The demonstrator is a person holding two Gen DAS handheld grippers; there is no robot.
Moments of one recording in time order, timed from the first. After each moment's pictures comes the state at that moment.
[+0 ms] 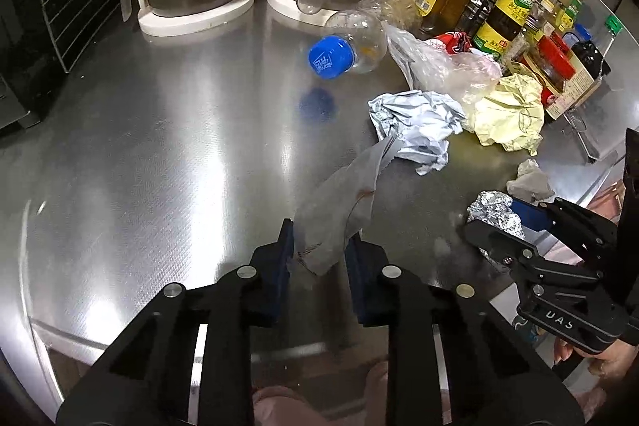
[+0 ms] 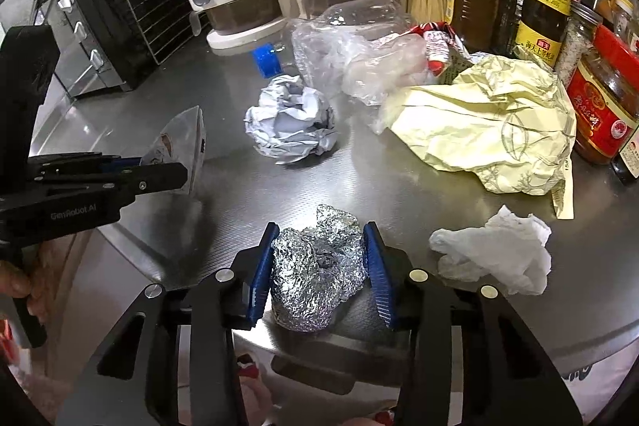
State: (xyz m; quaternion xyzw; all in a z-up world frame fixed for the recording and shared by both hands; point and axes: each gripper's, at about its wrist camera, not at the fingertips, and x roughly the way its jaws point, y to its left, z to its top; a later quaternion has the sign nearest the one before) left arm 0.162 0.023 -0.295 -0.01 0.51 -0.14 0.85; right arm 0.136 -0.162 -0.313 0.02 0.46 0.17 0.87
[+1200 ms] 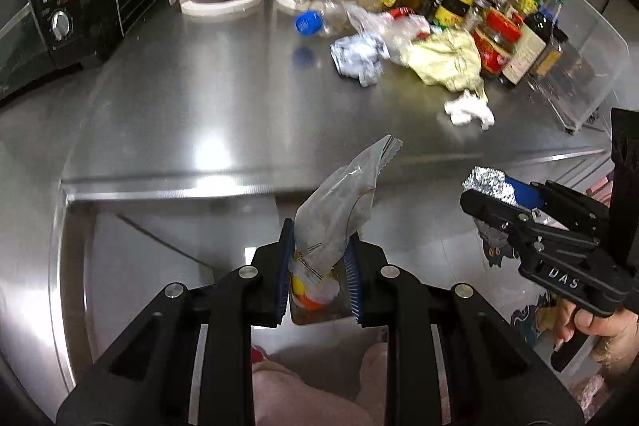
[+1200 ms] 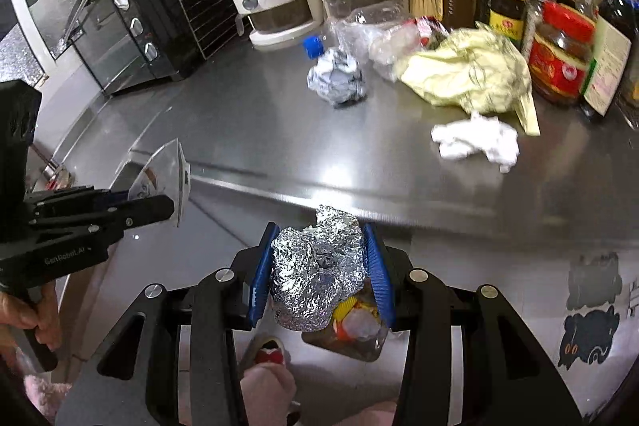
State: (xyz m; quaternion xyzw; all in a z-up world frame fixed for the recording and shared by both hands) left arm 0.024 0.020 -0.269 -0.02 0.50 -0.12 0.86; right arm 0.026 -0.174 -0.288 0.05 0.45 0.19 0.87
